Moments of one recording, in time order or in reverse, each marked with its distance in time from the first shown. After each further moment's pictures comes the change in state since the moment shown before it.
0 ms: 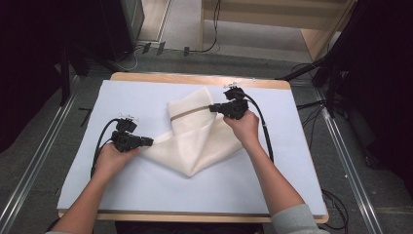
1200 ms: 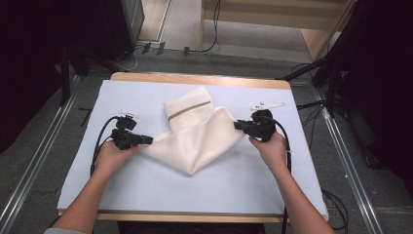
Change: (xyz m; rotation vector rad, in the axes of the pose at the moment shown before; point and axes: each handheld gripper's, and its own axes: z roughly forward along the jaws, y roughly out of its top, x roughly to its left) left arm 0.001 0.006 -0.001 0.009 0.004 -0.024; right arm -0.017 -0.074 -0.064 -0.046 -0.102 -0.066
